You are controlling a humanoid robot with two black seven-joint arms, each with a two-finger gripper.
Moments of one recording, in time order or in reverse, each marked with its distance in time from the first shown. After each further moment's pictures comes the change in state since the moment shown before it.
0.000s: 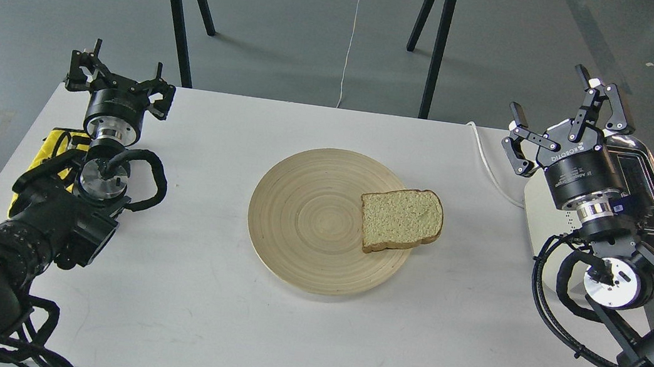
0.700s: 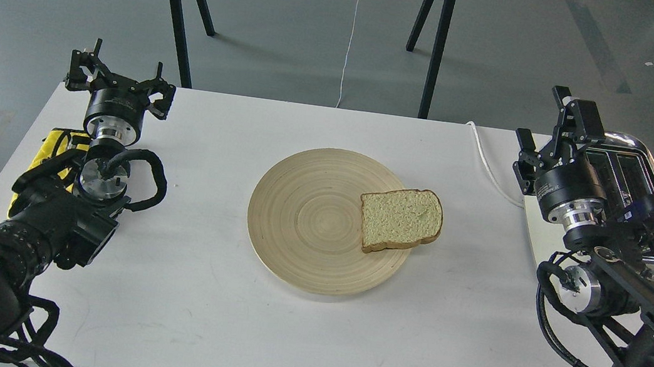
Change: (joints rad) left arm 0.000 0.001 0.001 -0.001 0.000 0.000 0.000; right arm 0.025 0.016 -0.132 -0.016 -0.376 -0.460 0.000
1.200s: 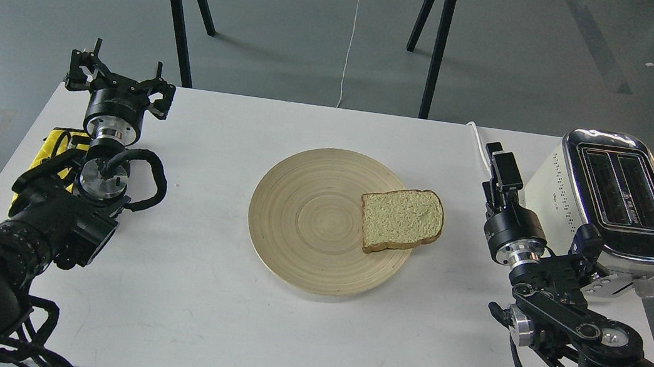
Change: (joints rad) left arm 0.000 0.000 0.000 0.000 0.000 0.000 0.000; right arm 0.049 0.121 -0.320 -0.161 -0.065 -0.273 0.000
